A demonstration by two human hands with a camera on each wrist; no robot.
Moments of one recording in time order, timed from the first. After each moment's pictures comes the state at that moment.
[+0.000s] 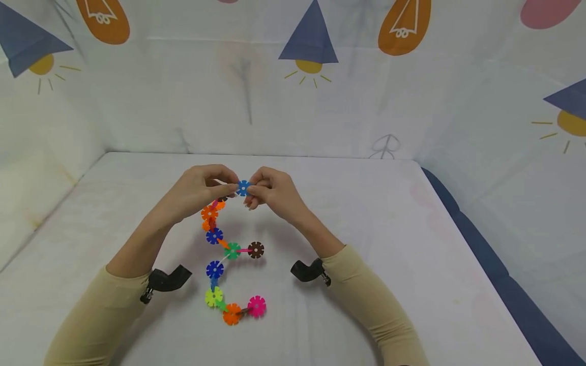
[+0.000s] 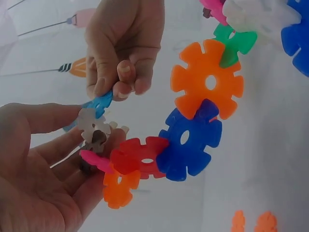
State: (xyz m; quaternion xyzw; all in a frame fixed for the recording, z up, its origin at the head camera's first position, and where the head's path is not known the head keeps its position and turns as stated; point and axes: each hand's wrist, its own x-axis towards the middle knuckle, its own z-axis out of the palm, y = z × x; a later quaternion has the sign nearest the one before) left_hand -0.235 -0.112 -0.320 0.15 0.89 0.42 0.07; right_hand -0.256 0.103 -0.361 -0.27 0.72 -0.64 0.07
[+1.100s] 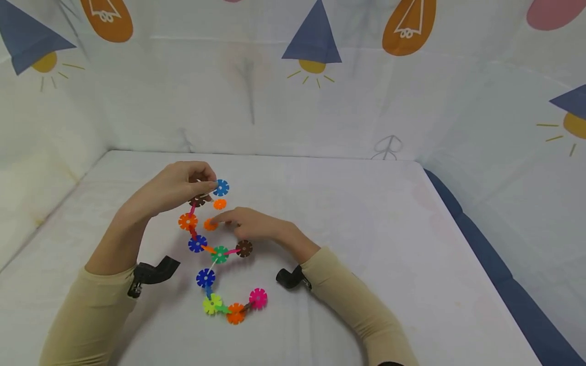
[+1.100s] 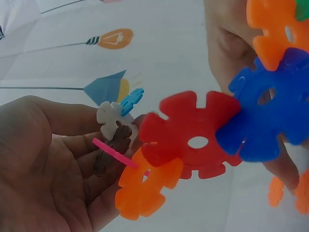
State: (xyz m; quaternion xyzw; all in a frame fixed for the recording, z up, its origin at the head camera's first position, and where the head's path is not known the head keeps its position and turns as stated) left_hand -0.234 -0.145 -0.301 0.16 0.91 0.36 0.10; right_hand -0.266 0.057 -0.413 -0.46 0.79 -0.32 0.24
